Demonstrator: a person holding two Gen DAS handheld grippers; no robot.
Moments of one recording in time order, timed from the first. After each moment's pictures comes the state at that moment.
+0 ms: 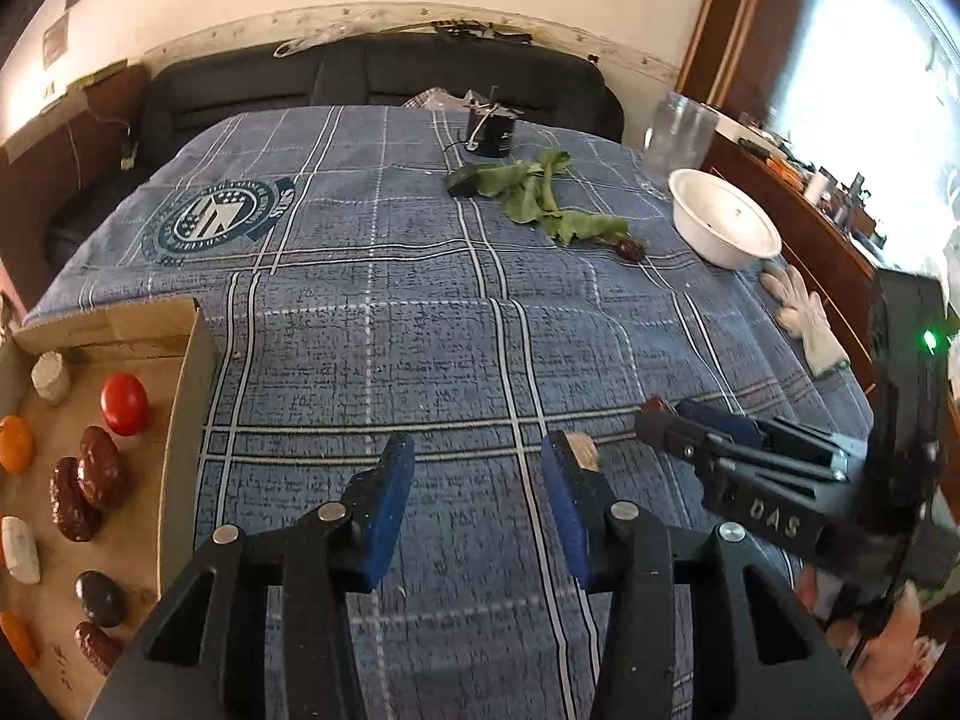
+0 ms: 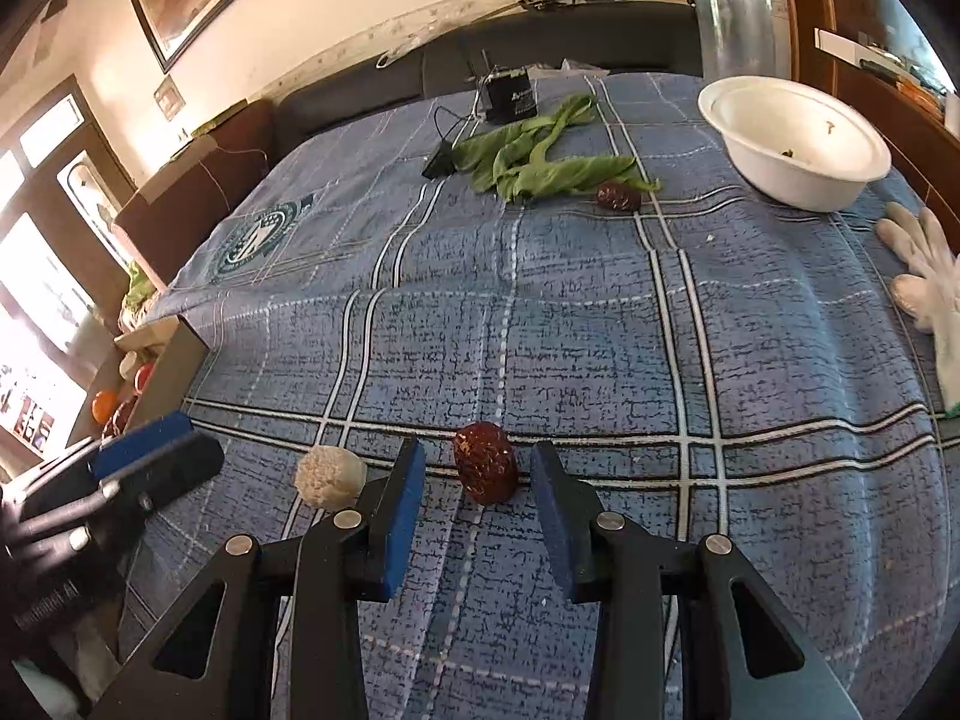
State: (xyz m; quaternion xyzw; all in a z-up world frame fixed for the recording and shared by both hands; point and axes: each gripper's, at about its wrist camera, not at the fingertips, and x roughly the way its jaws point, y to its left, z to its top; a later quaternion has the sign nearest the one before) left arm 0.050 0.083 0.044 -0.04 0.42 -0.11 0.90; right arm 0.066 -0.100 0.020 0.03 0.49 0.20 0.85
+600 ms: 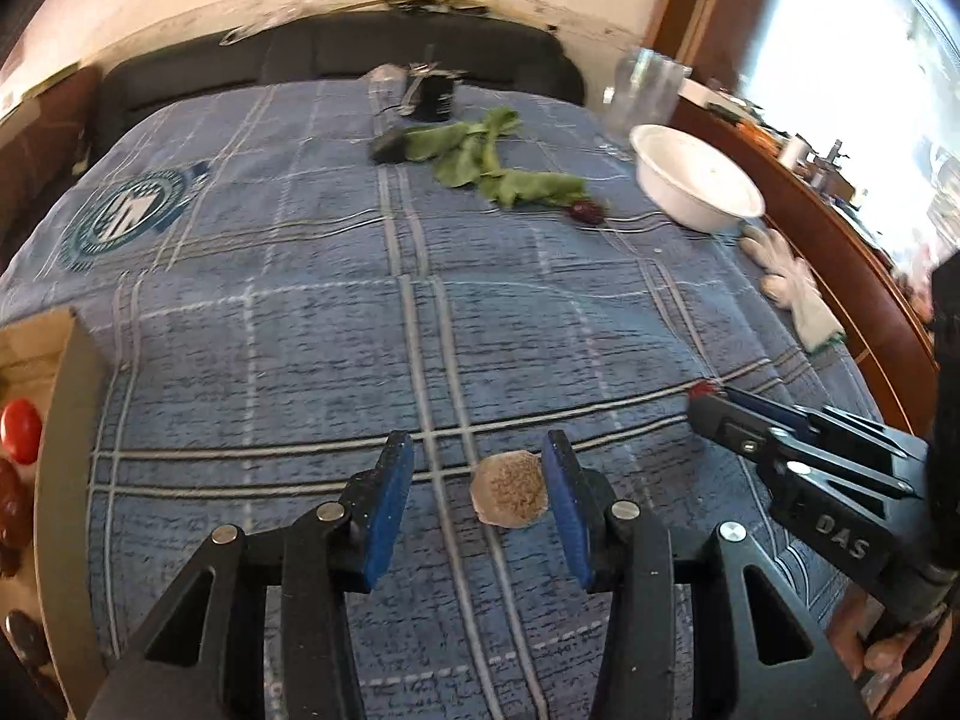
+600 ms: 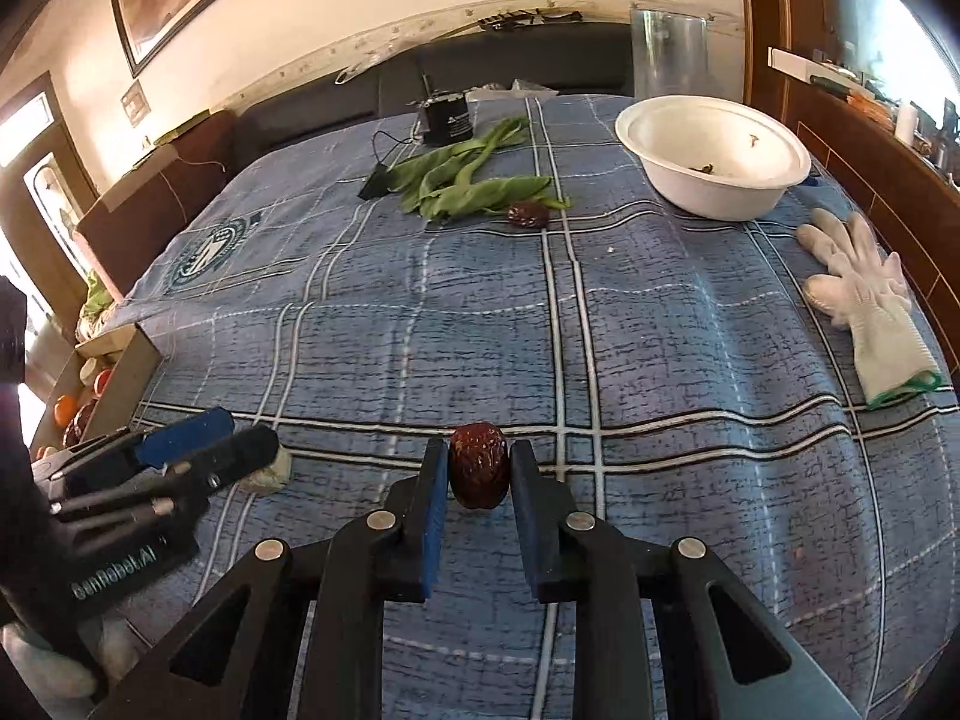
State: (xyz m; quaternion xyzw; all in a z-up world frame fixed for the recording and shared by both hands) left arm 0.074 0.041 0.018 -0.02 0.44 -0.16 0.88; right arm 0.057 -0.132 0.029 0.00 0.48 0.14 0.87
